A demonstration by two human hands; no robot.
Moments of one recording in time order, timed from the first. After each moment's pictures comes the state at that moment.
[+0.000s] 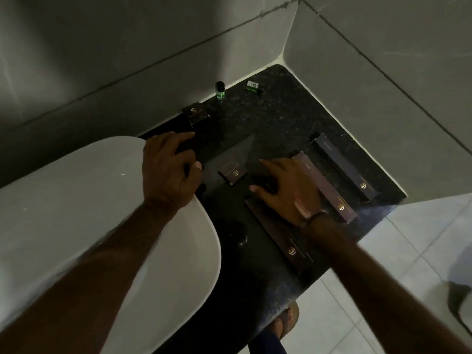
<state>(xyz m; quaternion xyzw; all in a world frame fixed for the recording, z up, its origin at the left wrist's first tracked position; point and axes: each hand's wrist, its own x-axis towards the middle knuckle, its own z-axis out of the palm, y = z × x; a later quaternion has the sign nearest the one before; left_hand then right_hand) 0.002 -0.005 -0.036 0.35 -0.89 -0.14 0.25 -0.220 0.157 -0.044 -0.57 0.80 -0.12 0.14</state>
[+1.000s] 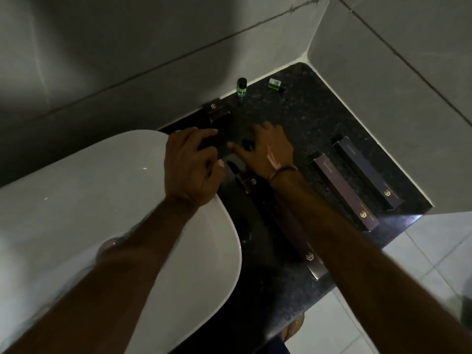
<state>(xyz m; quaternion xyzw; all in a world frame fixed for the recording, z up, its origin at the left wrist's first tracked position) 0.000 -0.007 -0.039 0.36 -0.88 -0.16 0.26 -0.188 0.032 -0.057 -0.52 0.84 -0.12 0.12</state>
